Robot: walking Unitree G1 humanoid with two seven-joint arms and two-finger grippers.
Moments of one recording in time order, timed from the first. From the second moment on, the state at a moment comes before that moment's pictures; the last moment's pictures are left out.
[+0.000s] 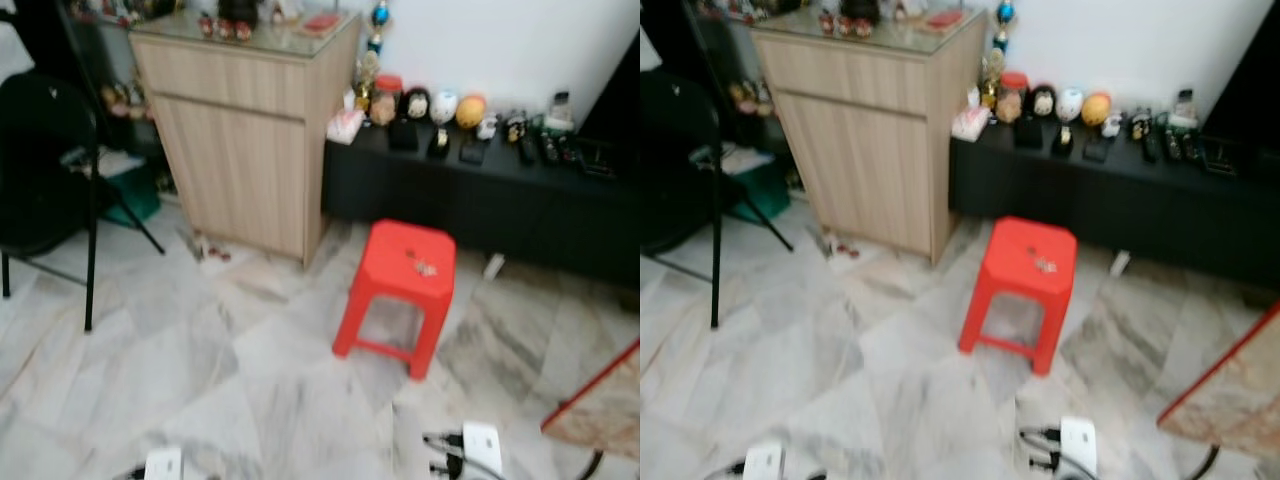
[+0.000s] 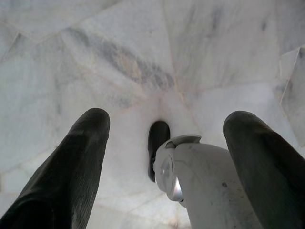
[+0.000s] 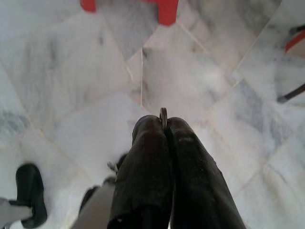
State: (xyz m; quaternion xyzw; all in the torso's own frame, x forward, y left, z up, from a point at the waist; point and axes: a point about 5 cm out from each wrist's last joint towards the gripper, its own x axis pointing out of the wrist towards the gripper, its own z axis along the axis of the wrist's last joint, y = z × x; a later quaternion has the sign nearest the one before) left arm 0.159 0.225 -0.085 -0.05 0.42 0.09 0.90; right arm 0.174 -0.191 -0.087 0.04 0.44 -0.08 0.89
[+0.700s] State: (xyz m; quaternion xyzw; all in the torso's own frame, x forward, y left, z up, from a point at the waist) left arm 0.170 0.222 -0.079 -0.03 0.39 0.07 0.92; right arm 0.175 -0.201 -0.085 0.08 0.43 -0.14 0.89
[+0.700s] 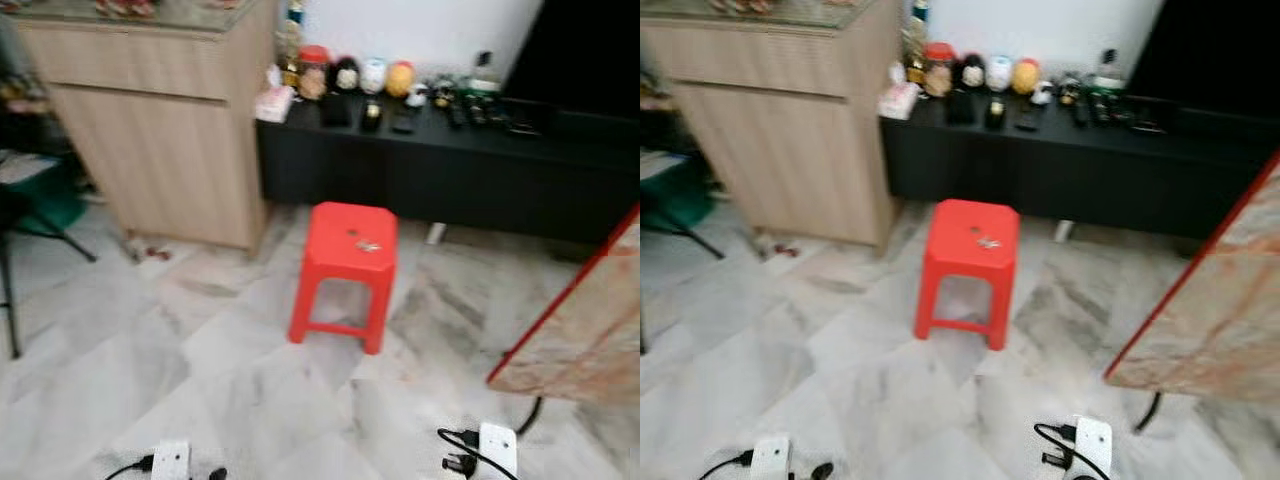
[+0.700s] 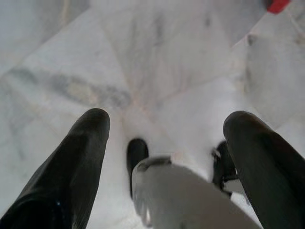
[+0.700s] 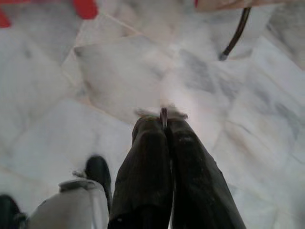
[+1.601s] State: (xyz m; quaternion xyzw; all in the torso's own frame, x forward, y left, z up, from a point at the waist) left arm 0.167 0.219 -0.080 -0.02 0.39 0.05 0.92; right arm 0.187 -0.200 -0.078 0.08 0.40 -0.15 0.90
